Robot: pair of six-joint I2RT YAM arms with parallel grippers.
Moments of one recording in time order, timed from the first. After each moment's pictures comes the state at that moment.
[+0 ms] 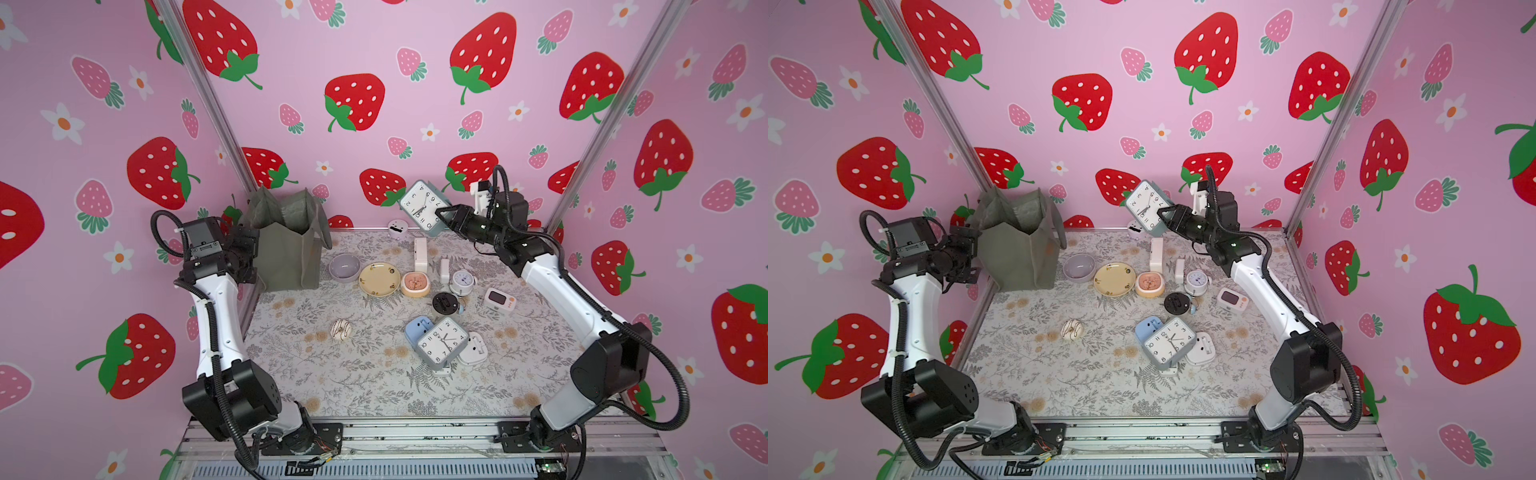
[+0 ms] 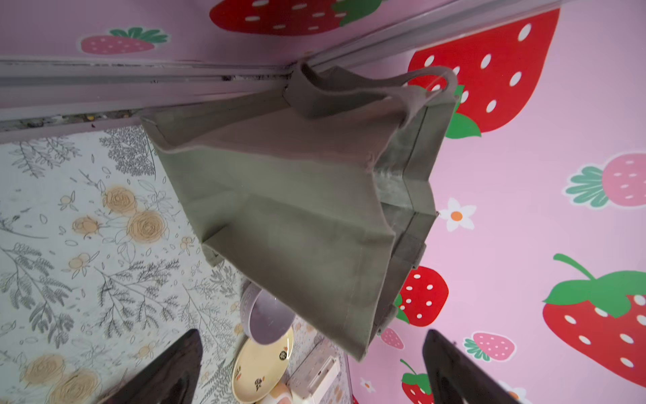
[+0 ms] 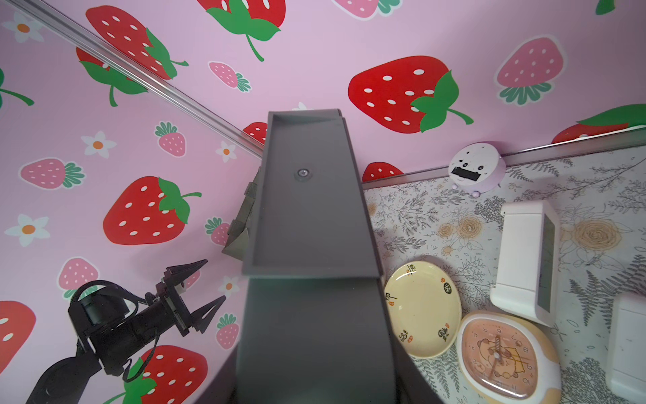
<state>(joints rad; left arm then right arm) 0.46 1.45 1.52 -0.72 0.30 -1.11 0.47 1.63 1.58 -0.16 -0.46 0.78</state>
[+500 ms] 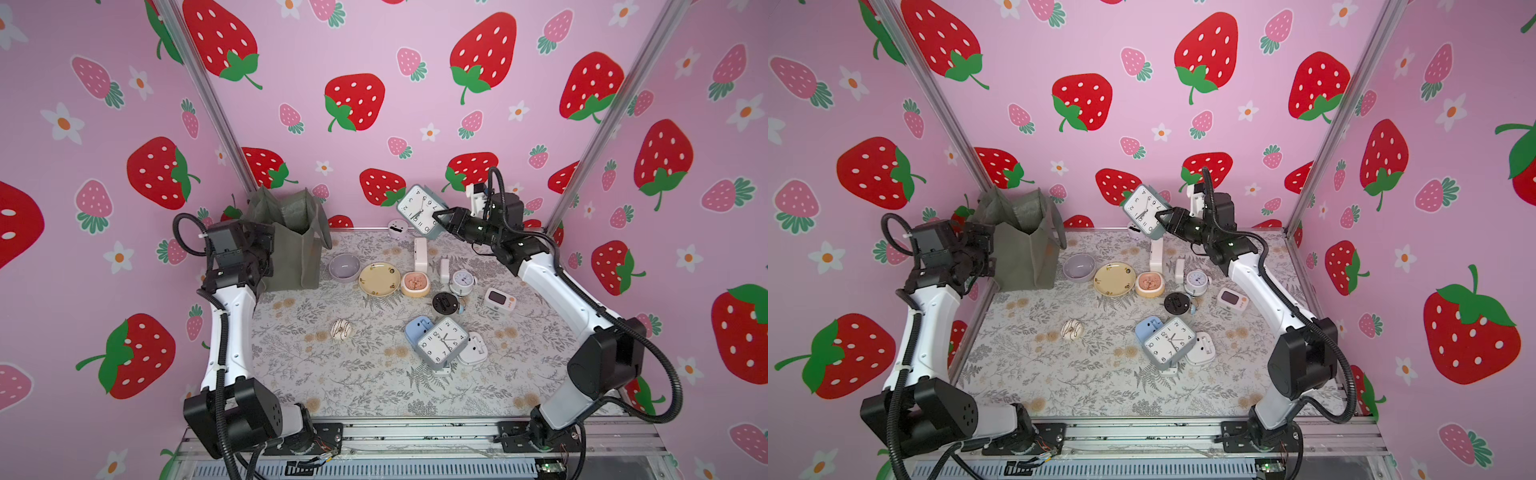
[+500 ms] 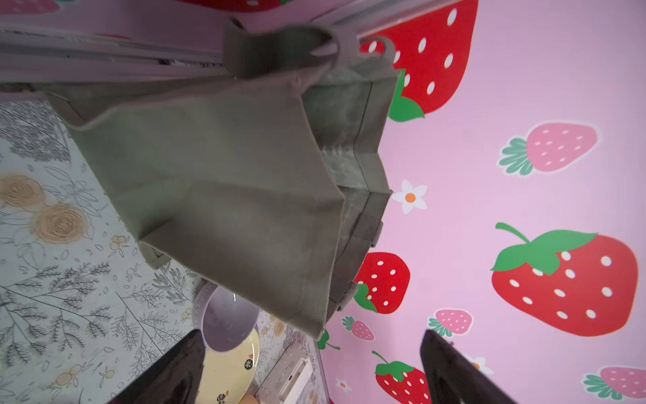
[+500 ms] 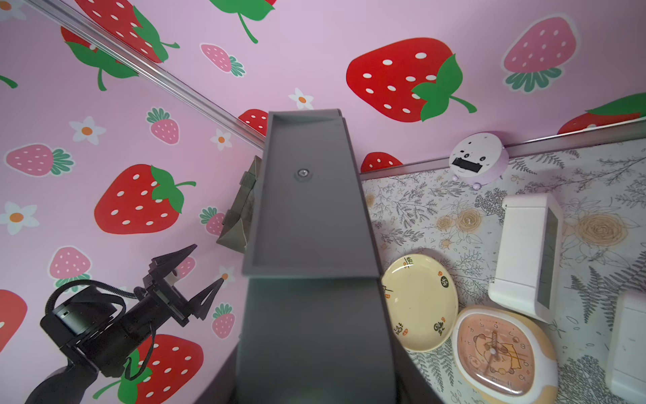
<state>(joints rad) 0.30 1.37 1.37 -0.50 0.21 -1.23 0.47 1.67 1.58 -0.16 -0.50 0.76</state>
